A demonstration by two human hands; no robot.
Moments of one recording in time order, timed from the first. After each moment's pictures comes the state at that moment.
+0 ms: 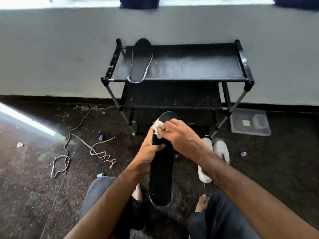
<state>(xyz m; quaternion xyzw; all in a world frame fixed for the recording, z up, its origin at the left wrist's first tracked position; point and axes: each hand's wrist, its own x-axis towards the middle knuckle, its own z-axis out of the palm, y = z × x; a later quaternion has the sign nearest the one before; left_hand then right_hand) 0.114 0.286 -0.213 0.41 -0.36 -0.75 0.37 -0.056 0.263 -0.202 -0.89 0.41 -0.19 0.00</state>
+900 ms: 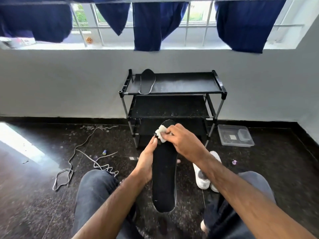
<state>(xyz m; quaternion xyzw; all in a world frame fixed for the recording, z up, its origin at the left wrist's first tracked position) 0.148 0.407 -0.162 0.32 -0.23 -0.82 0.42 -0.021 0.389 -0.137 -0.85 0.48 -0.24 -0.01</state>
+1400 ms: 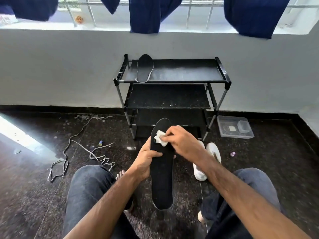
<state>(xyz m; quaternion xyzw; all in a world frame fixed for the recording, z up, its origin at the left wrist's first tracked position) 0.150 0.394 -0.201 0.35 -0.31 -0.78 0.41 -0.030 0.376 -0.188 -0.86 0.45 -0.23 0.05</state>
